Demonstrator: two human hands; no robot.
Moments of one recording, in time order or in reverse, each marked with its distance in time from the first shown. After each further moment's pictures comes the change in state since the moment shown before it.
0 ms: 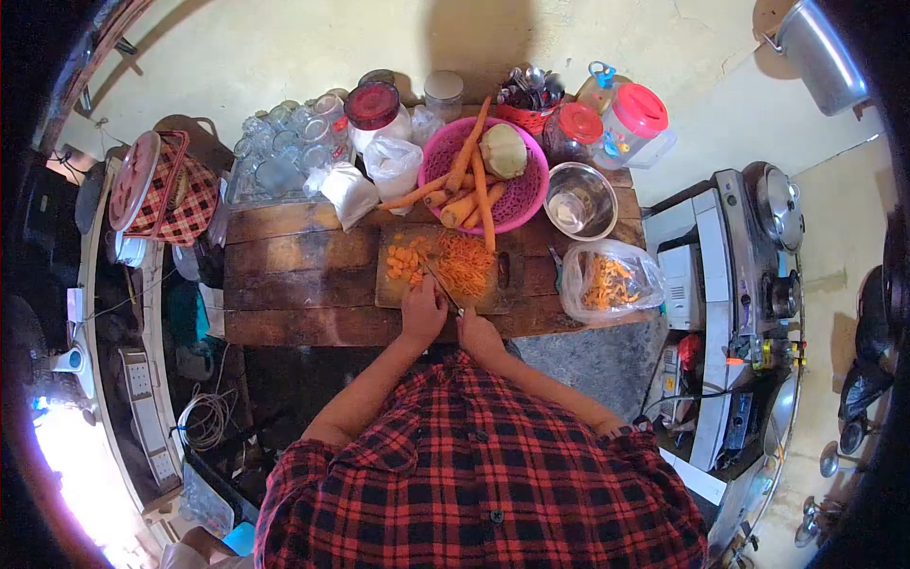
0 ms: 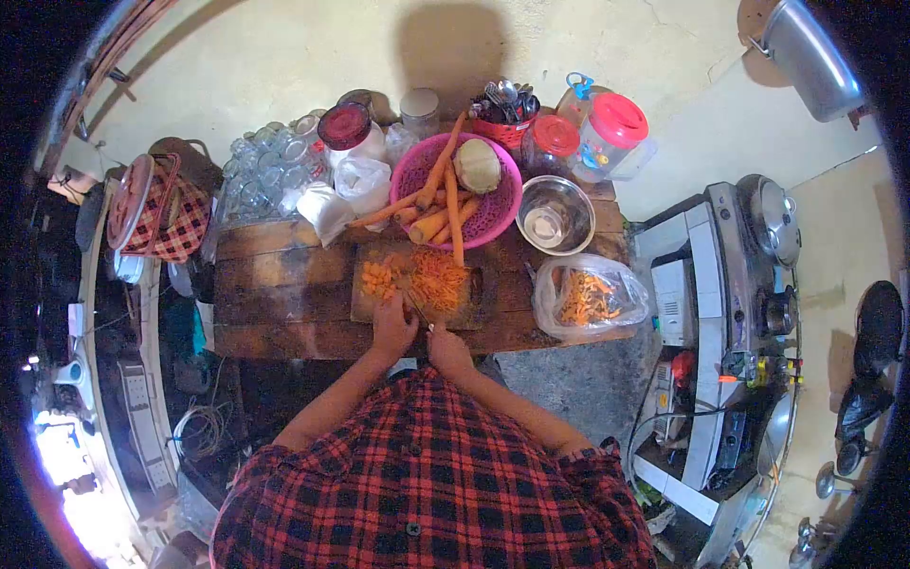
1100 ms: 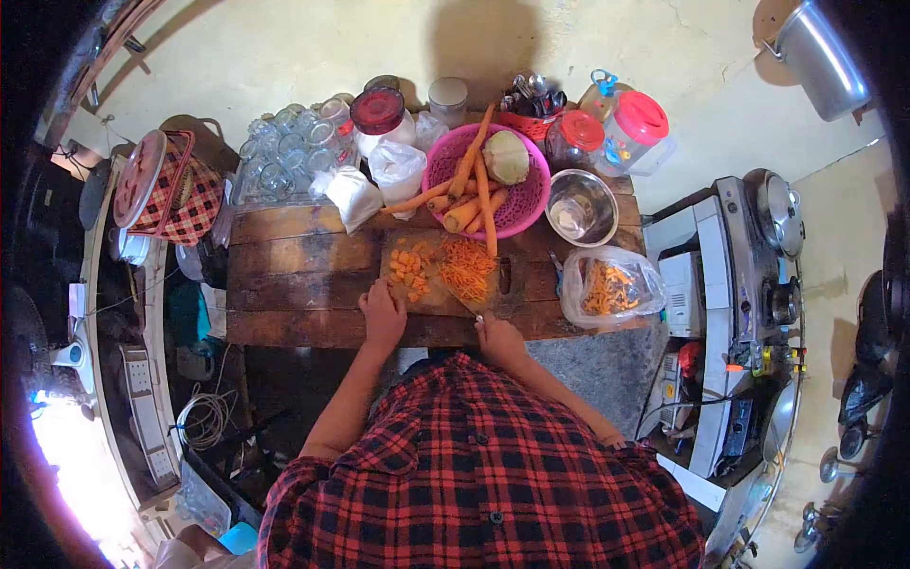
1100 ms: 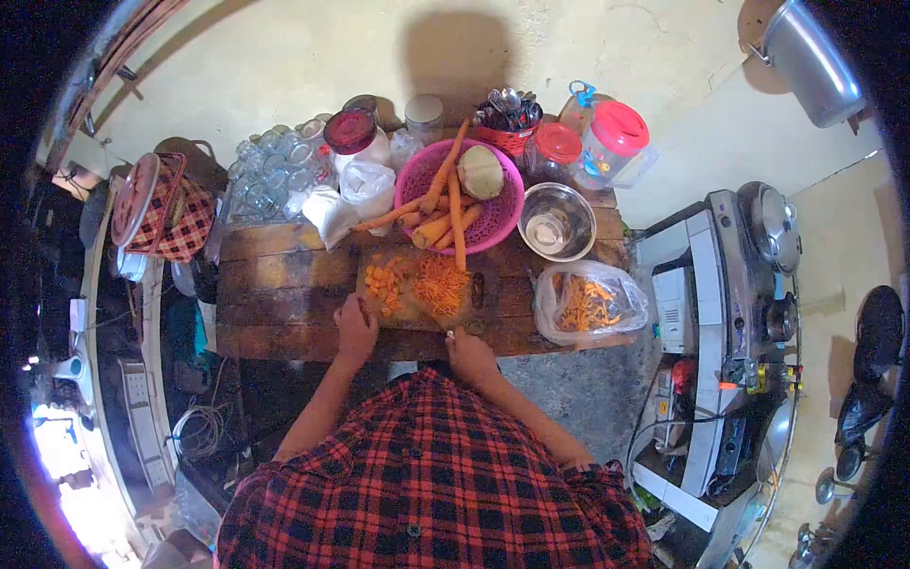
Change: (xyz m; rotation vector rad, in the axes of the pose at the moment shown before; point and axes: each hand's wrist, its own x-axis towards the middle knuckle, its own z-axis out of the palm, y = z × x) left_hand -0.011 -0.044 -0.048 0.063 0.063 -0.178; right_hand -0.006 0.037 -0.017 -0.035 0.026 -0.125
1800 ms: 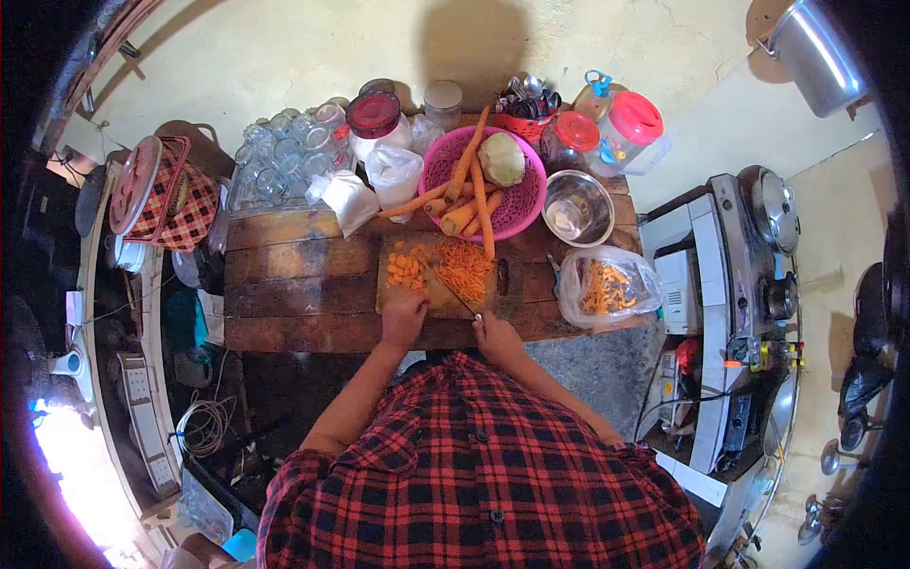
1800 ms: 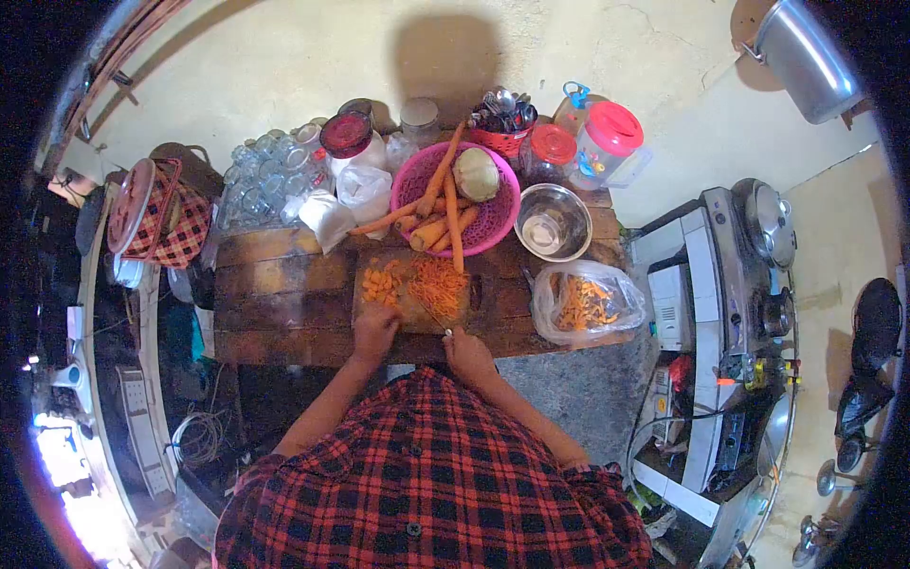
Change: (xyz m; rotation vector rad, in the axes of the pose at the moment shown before) left_hand 0.003 0.013 0.022 -0.099 -0.023 0.307; right_hand -0.002 -0.011 -0.009 0.035 0.073 0.022
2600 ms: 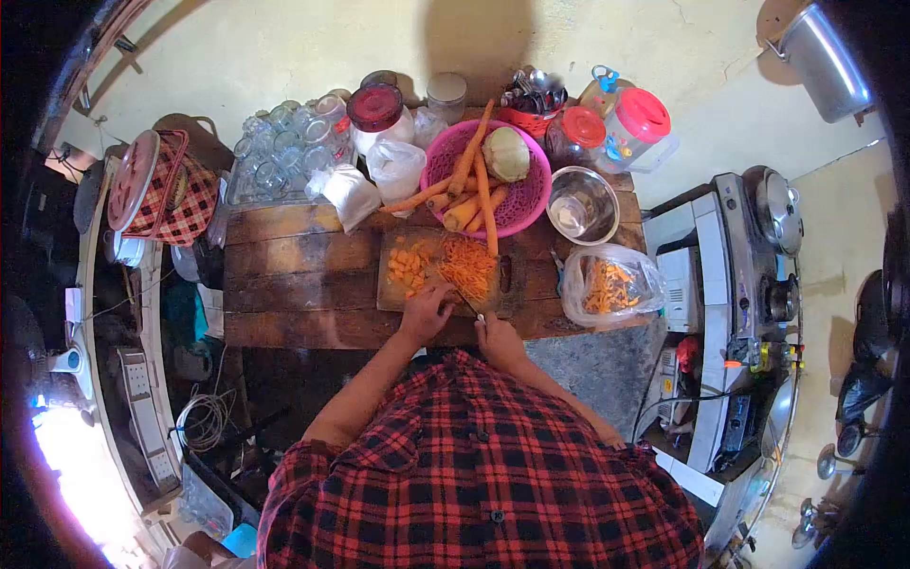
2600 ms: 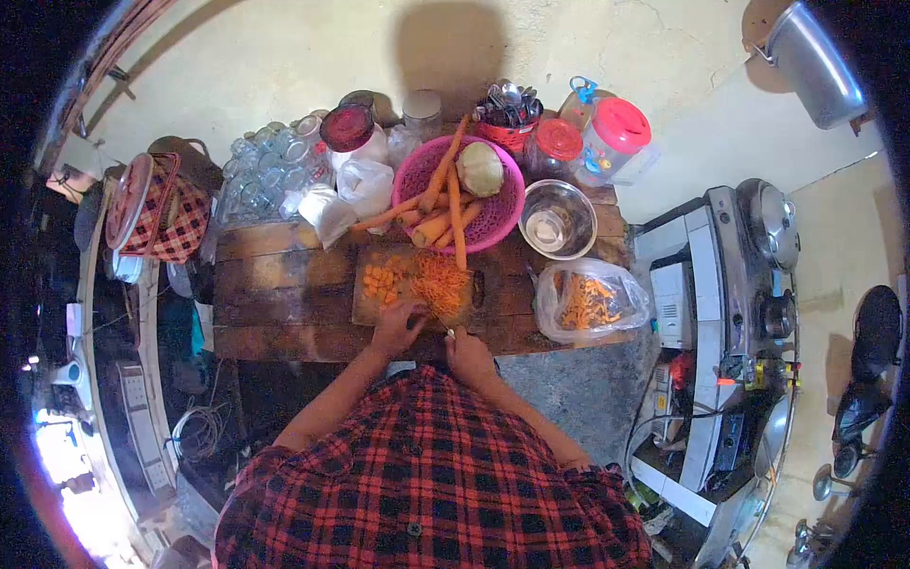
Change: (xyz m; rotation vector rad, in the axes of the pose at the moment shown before) left_hand 0.006 0.008 0.030 -0.189 -0.210 0.073; right_hand -0.001 0.002 0.007 0.006 -0.047 0.094
